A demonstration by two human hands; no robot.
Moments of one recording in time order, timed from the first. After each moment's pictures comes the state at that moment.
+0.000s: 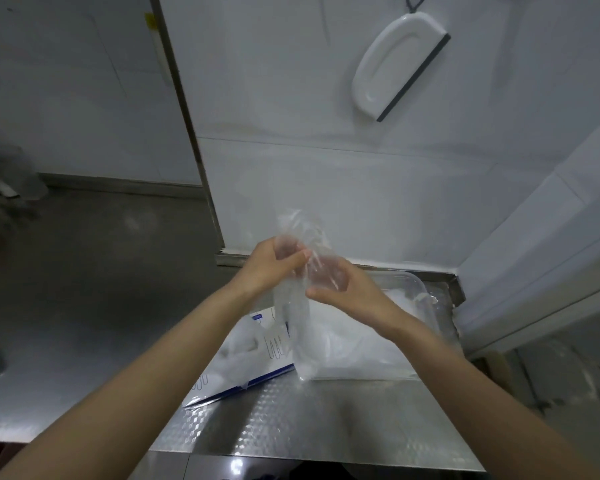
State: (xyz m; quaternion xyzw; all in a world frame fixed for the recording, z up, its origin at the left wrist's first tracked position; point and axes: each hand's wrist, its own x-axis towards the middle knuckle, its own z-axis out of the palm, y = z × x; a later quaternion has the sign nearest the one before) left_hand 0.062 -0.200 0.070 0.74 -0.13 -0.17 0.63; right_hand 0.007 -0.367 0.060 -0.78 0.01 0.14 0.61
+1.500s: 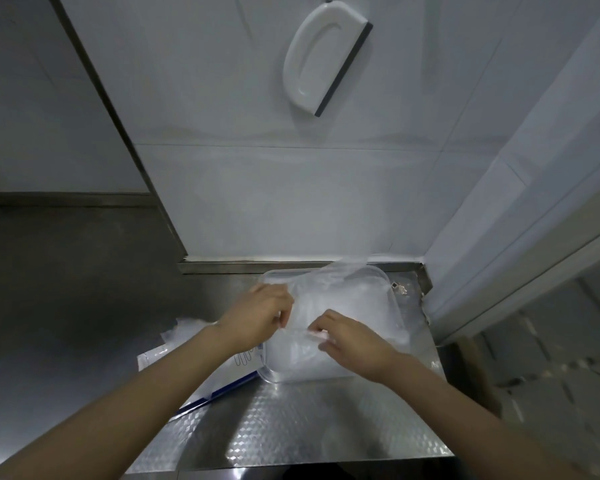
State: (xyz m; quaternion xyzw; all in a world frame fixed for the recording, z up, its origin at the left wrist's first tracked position) left_hand 0.045 -0.231 0.003 0.89 -0.42 -0.08 0.14; right_hand -0.041 -0.424 0.000 -0.95 -0.12 0.15 0.25
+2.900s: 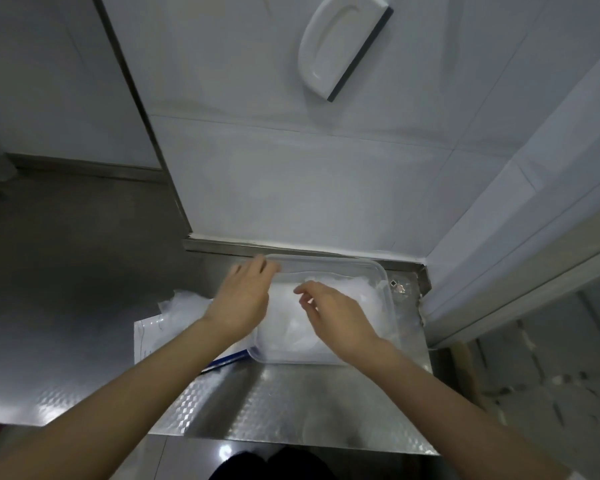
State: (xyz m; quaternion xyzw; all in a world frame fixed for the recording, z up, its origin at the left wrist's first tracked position) left_hand 0.014 -0.238 0.023 0.96 -0.24 0.00 0.12; right_hand -0.034 -0.404 0.025 -0.96 -0.09 0.03 0.25
